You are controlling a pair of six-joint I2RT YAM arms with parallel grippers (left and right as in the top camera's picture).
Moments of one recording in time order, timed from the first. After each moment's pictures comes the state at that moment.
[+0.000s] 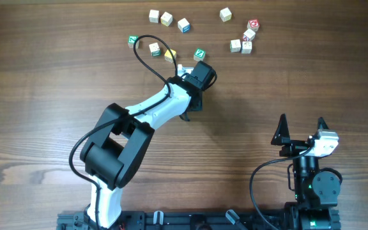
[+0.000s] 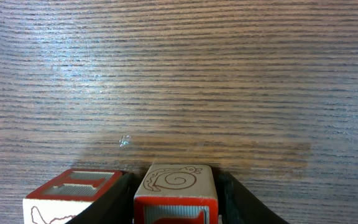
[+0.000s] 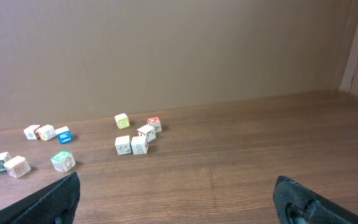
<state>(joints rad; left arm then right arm) -0.64 2.06 1.35 -0.60 -0.27 -0.59 0.01 0.02 0.01 0.01 0.07 0.10</state>
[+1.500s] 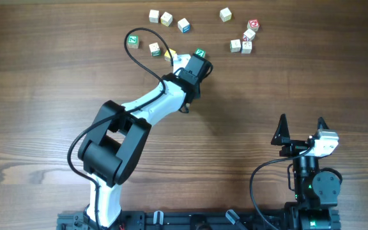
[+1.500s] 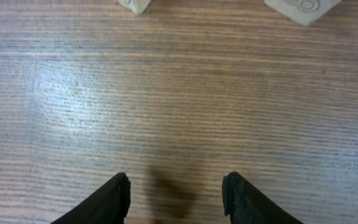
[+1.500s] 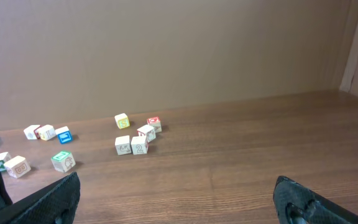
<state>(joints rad) -0.59 2.06 1.35 -0.41 -0.33 -0.58 0.01 0.02 0.01 0.01 0.07 0.10</state>
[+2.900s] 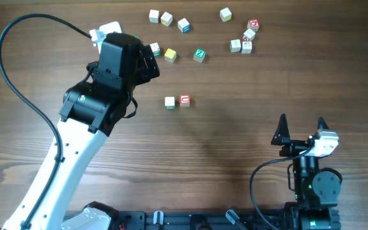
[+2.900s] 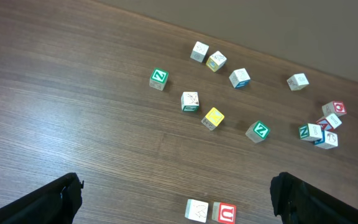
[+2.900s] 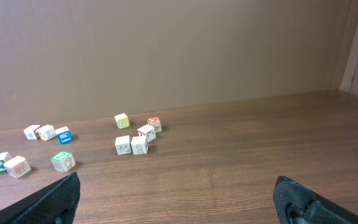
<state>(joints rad) -0.39 1.34 1.37 -0.78 -0.34 -0.55 0.01 0.02 0.01 0.01 0.07 0.10</state>
